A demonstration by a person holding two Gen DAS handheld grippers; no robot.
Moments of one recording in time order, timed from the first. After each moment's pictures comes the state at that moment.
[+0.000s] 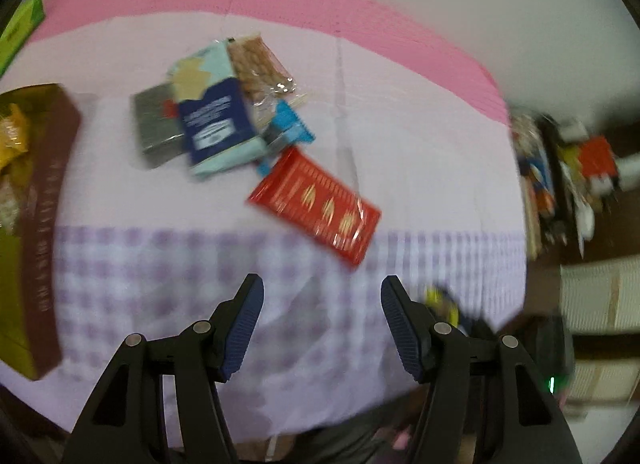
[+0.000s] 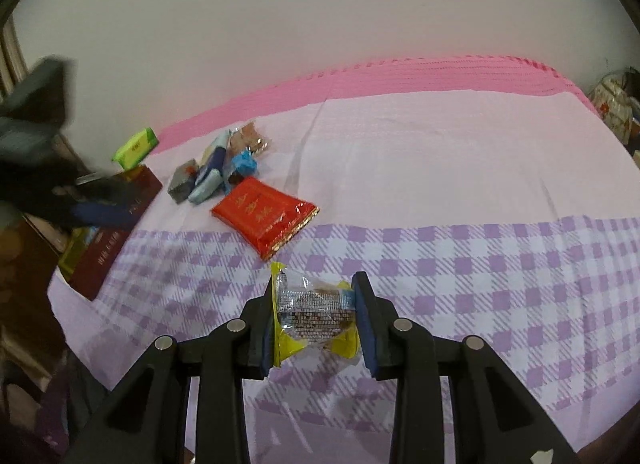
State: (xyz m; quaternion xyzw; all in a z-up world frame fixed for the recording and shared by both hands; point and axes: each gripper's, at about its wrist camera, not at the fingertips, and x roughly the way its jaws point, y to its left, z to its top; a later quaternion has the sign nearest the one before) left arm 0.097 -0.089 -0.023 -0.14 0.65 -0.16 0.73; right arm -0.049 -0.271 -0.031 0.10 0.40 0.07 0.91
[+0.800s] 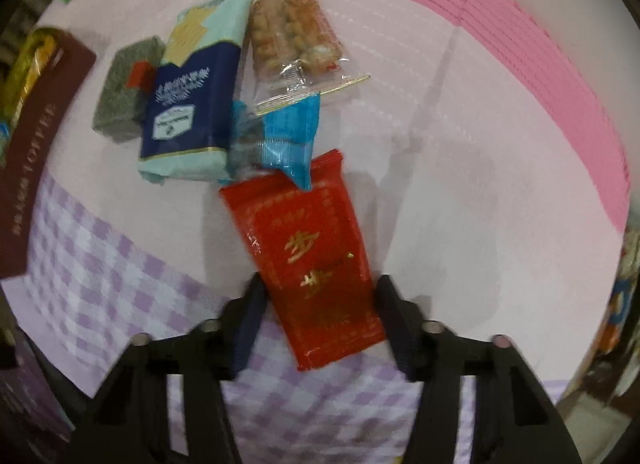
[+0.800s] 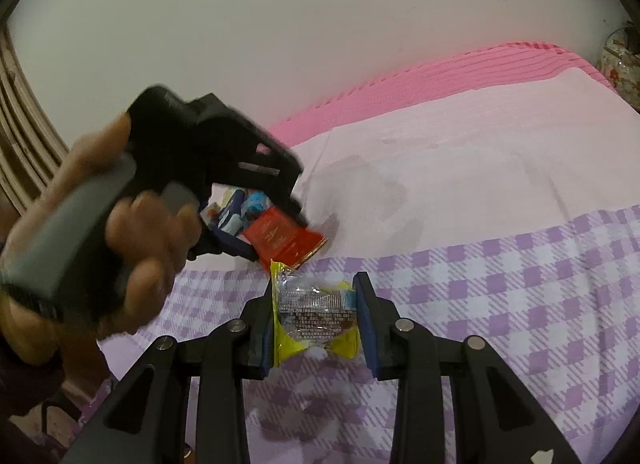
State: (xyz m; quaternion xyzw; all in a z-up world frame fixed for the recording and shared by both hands) left arm 0.158 -0.186 -0.088 -0.15 0.69 0.09 0.70; right arm -0.046 -0.302 -0.029 0.18 0.36 0.12 0.91
